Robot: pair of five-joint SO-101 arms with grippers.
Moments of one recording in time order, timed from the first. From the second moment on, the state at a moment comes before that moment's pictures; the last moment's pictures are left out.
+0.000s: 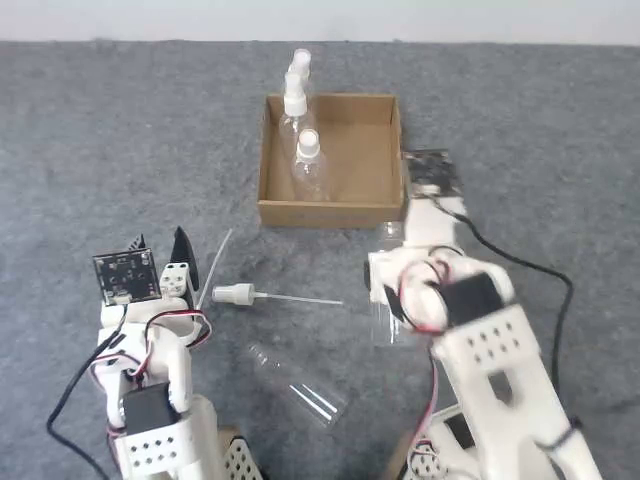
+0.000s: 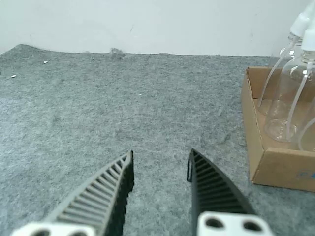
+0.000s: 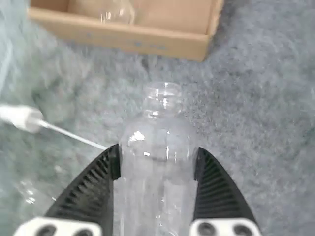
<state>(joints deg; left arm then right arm) -19.4 -103.5 95.3 43.4 0.0 -24.9 -47.3 43.8 70.0 -18.2</state>
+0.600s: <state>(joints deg) -19.4 -103.5 95.3 43.4 0.0 -25.1 -80.7 68.6 54.9 -19.8</state>
